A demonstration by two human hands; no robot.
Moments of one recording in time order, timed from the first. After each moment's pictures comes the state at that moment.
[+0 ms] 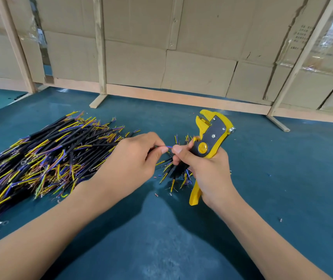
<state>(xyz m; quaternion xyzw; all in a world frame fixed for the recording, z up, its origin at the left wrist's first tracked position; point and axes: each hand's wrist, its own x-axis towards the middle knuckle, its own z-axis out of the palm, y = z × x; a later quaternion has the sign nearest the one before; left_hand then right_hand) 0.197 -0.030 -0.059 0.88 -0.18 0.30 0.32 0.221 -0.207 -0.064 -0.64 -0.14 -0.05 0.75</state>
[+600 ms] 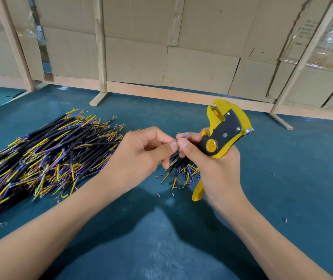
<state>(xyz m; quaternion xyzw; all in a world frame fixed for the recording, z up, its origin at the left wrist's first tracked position) 0.192 -0.038 -0.048 0.73 -0.15 0.10 0.66 0.215 -0.207 -0.061 -0.64 -0.19 -0.15 0.73</state>
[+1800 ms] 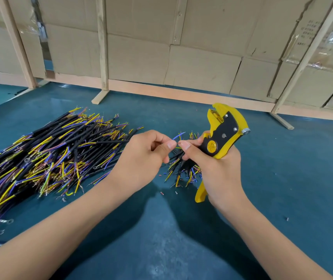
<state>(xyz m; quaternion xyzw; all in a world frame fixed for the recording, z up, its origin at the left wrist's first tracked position) 0.201 -0.042 -0.060 0.80 -0.05 0.15 0.58 0.215 -0.204 -0.065 -0.67 -0.15 -0.16 0.71</state>
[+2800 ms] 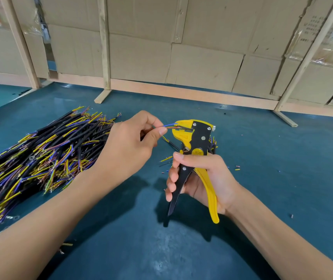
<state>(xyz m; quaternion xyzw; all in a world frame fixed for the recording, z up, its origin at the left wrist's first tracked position) 0.201 -0.015 -0.052 0.83 -0.11 0.29 0.45 0.204 -0.201 -0.057 -0.54 -0.17 0.31 0.76</state>
